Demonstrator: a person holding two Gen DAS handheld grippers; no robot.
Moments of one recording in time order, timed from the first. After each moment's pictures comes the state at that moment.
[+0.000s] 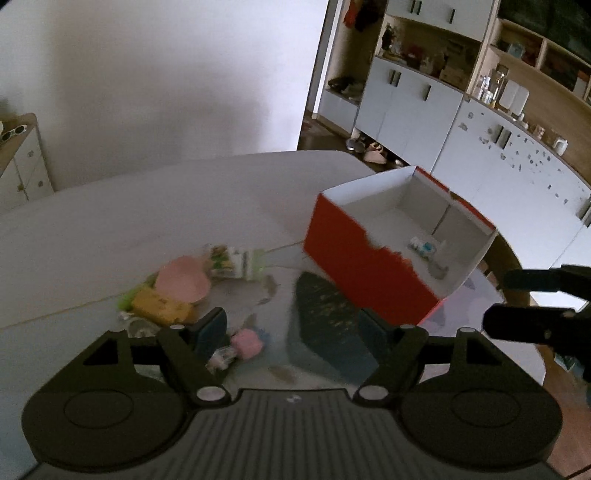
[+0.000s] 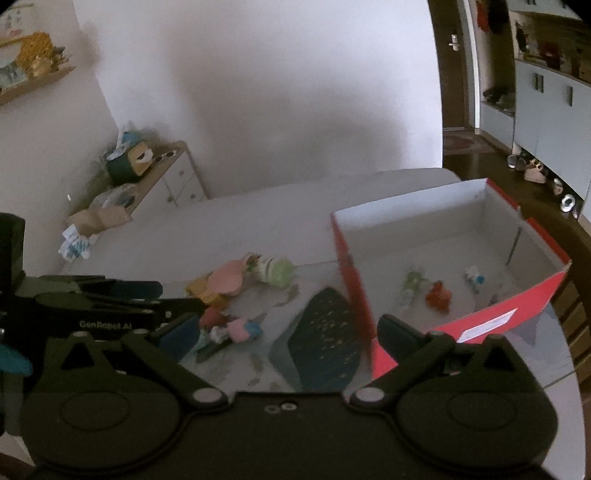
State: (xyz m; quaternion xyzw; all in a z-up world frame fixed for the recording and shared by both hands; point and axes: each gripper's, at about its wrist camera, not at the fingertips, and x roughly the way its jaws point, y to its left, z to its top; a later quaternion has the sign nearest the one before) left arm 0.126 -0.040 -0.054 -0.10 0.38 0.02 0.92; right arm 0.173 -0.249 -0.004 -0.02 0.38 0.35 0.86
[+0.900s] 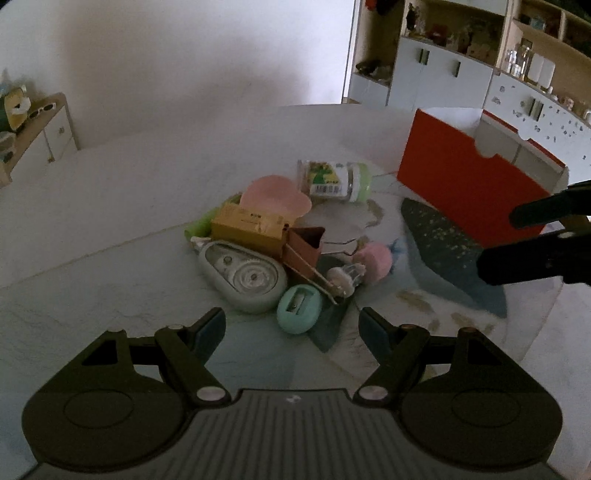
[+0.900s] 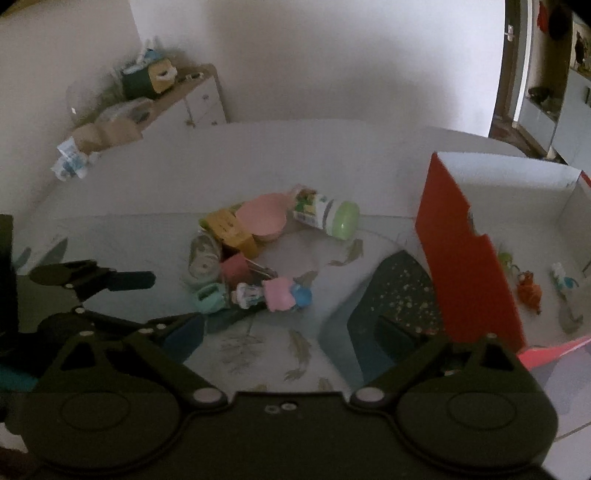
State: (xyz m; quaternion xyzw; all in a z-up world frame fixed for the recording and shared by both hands) left arm 0.097 0.025 -0.165 -0.07 0.40 0.06 0.91; right arm 0.172 -0.137 -0.082 -0.12 0.43 0.37 0.82
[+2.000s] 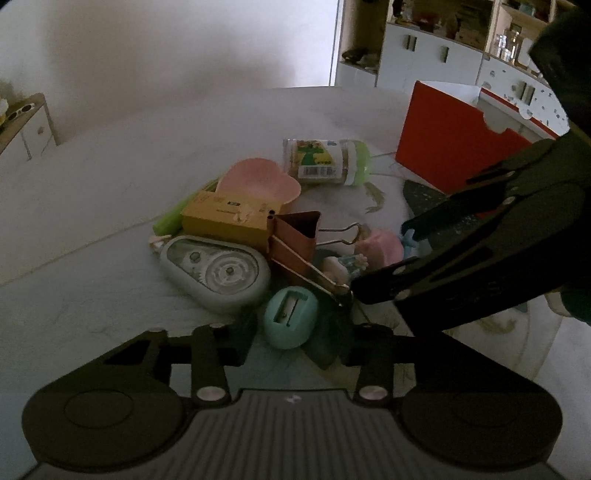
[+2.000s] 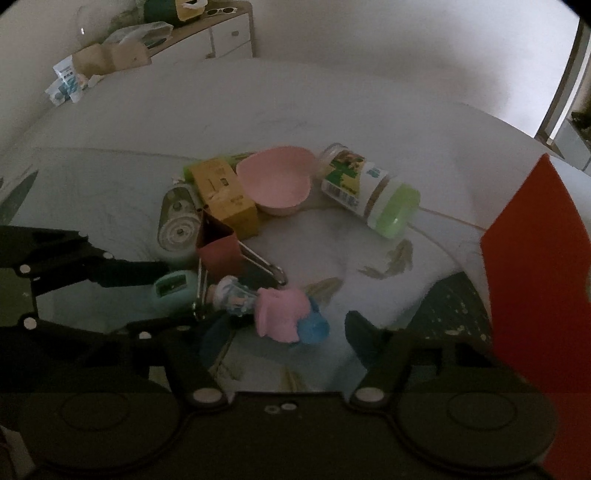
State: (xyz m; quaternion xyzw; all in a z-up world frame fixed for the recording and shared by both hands) left arm 0.124 0.023 -0.192 -0.05 0.41 0.04 0.91; right arm 0.207 -0.066 -0.147 -0.23 0.45 0.40 0.77
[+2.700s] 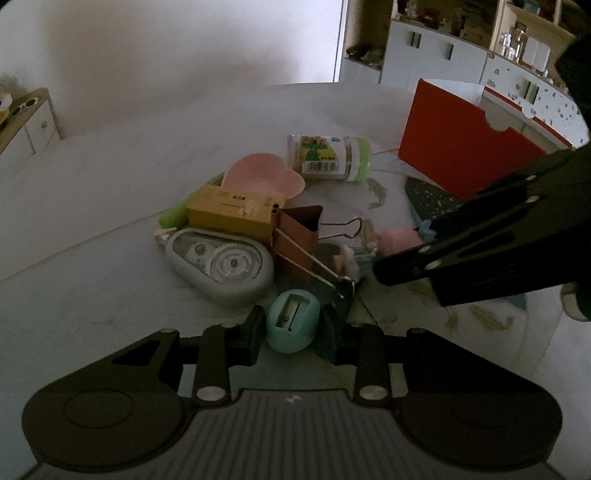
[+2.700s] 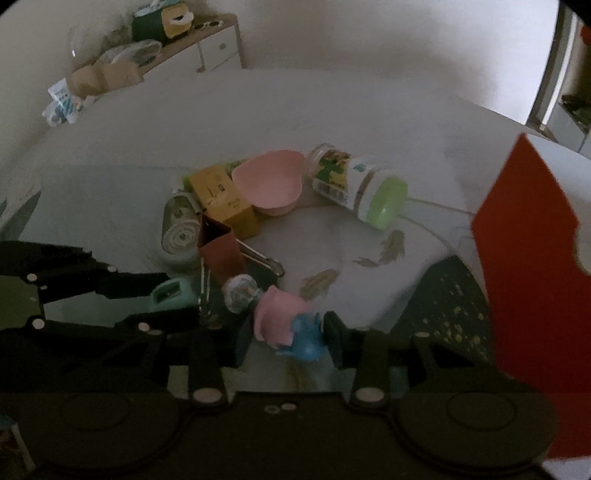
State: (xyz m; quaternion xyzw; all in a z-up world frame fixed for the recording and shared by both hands) left arm 0.119 0.024 -0.189 -0.06 0.42 0.04 0.91; right arm 0.201 -0.086 -0.137 -0.19 0.45 0.39 0.78
